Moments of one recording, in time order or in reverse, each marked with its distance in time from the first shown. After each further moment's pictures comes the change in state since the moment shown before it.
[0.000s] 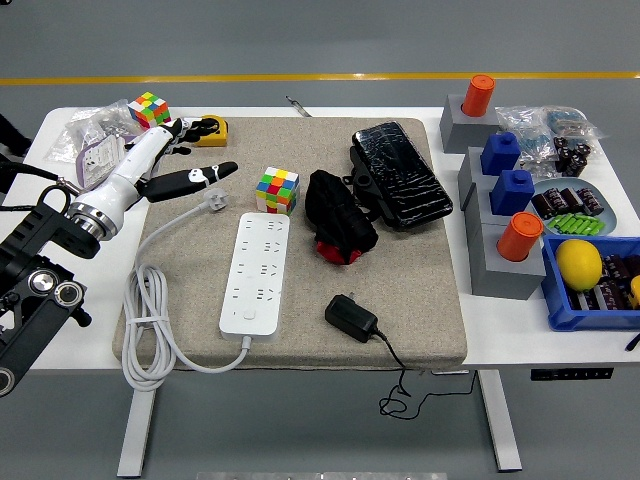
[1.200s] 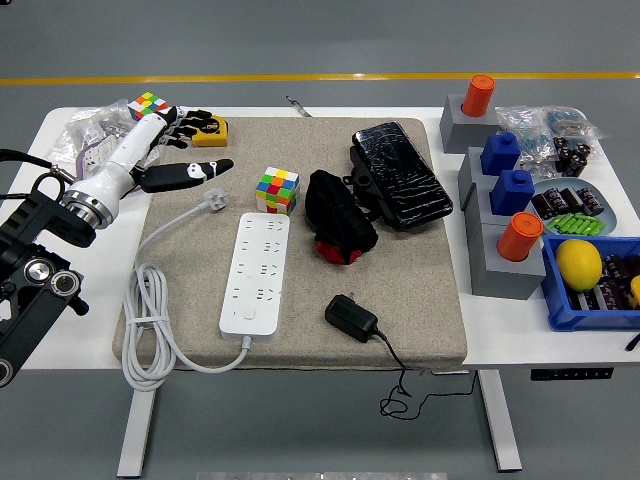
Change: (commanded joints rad) left arm -0.015 0.001 -0.021 -0.004 0.014 -0.007 0.018; right arm 0.004 -0.006 0.000 -0.002 0.002 0.002 0.000
